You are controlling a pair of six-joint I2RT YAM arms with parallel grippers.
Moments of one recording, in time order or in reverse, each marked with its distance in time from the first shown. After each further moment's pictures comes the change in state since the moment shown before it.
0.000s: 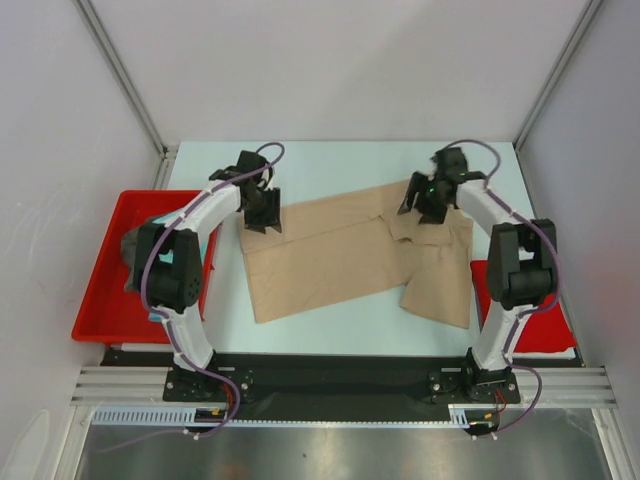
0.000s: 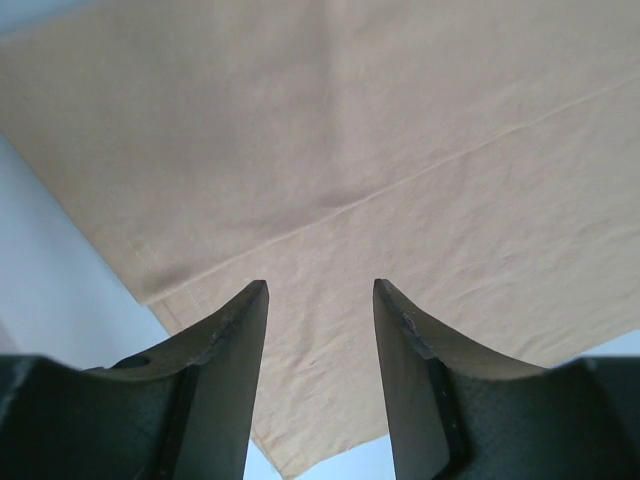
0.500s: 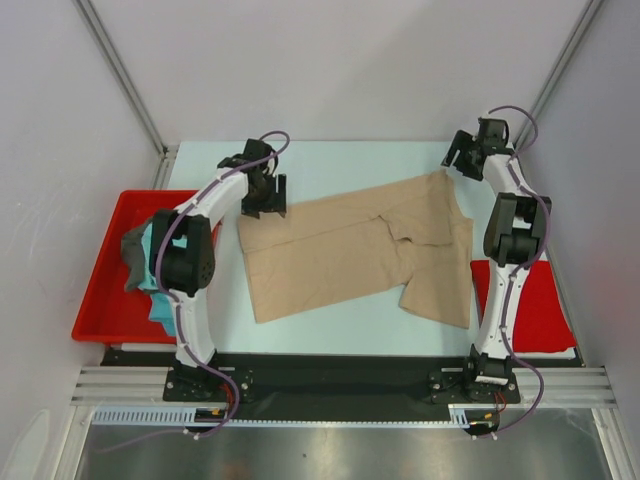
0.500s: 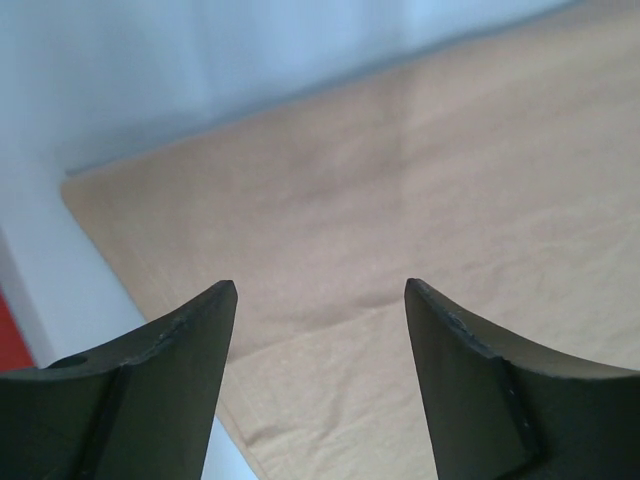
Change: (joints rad) left arm 0.006 0.157 0.204 -0.001 -0.104 0.012; right arm -0.280 0.470 0.592 0.199 0.111 -0.116
